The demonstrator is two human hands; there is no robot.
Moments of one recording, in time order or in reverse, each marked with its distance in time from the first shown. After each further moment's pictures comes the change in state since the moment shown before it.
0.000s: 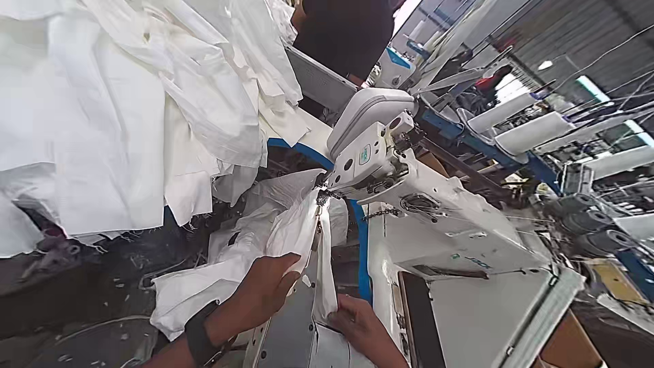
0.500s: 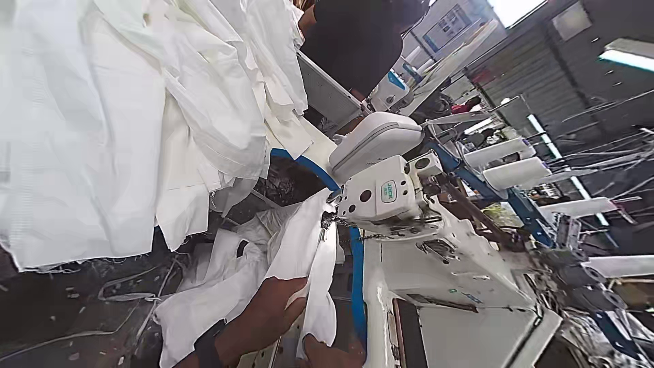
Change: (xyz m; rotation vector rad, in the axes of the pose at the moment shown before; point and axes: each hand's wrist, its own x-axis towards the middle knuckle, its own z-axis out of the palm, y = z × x) left_hand 0.026 -0.033 0.006 -0.200 -0.002 0.163; right_hand 0.007 -0.152 0.034 -0.630 0.007 0.143
